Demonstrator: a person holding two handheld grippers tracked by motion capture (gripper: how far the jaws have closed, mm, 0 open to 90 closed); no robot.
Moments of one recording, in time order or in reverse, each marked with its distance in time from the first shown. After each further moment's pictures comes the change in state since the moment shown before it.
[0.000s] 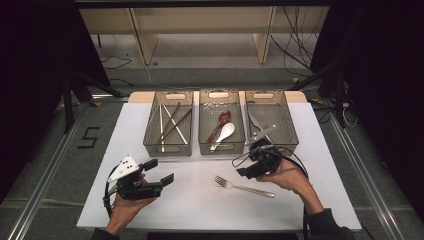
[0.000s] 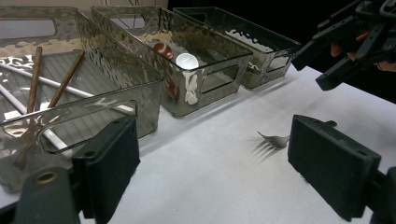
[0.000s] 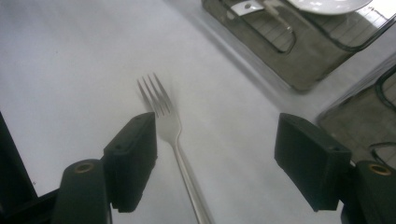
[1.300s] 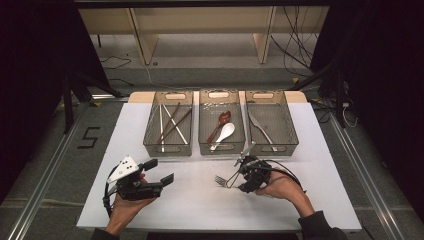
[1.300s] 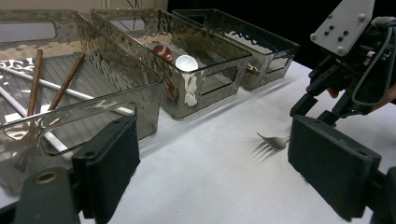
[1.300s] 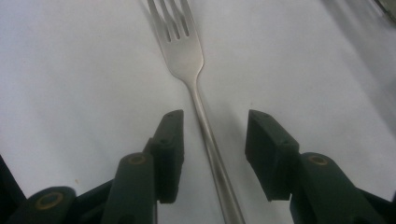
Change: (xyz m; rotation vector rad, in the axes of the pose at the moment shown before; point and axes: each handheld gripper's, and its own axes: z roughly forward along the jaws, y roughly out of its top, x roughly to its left) left arm -0.001 0.000 -0.001 -0.004 -0.001 0.005; right arm 0.018 -0.015 0.046 0.267 -0.007 -0.103
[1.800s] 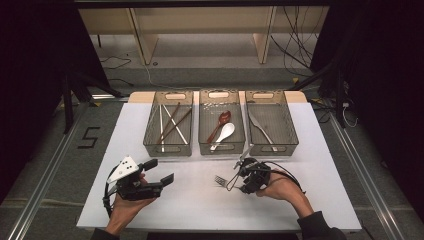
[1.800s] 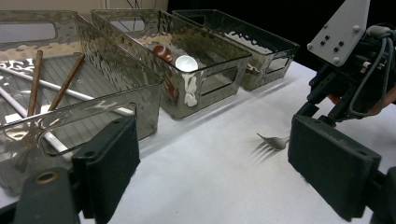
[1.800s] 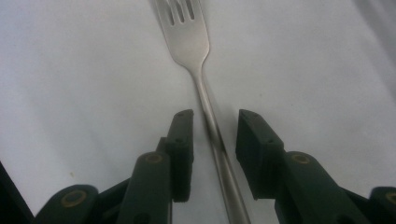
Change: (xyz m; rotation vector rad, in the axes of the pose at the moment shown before) left arm 0.000 0.000 0.000 -0.001 0.000 0.000; right arm 0.000 -0.002 0.007 0.038 0.005 -0.033
